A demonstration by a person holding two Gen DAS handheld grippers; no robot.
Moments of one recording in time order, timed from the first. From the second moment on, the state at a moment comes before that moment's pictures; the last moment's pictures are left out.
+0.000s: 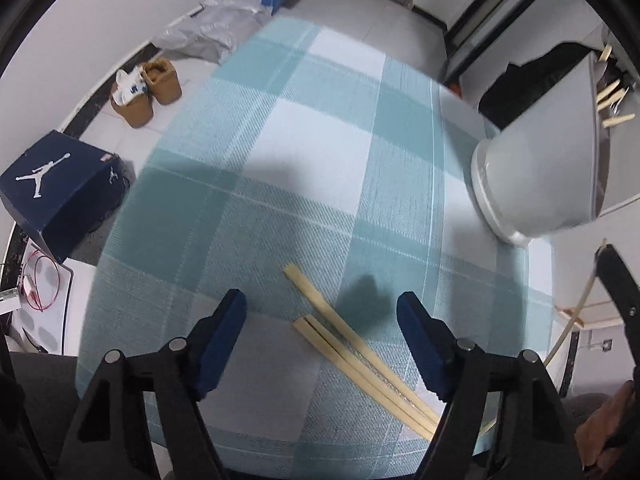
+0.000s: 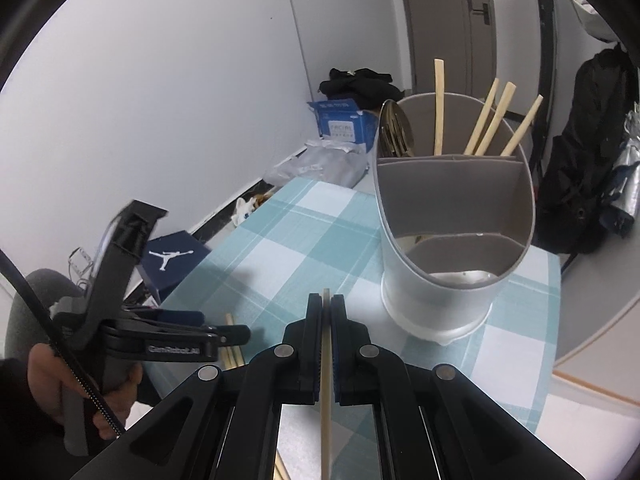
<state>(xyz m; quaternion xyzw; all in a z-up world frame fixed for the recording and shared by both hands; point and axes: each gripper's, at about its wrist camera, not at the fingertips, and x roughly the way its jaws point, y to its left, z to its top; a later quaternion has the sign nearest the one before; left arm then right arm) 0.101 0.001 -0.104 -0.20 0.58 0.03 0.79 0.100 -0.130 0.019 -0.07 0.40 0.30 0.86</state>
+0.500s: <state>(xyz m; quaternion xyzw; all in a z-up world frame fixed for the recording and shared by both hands) 0.114 -0.028 -0.105 -0.13 0.59 0.08 0.80 0.101 -0.143 0.013 -0.06 0.42 0.29 0.86</state>
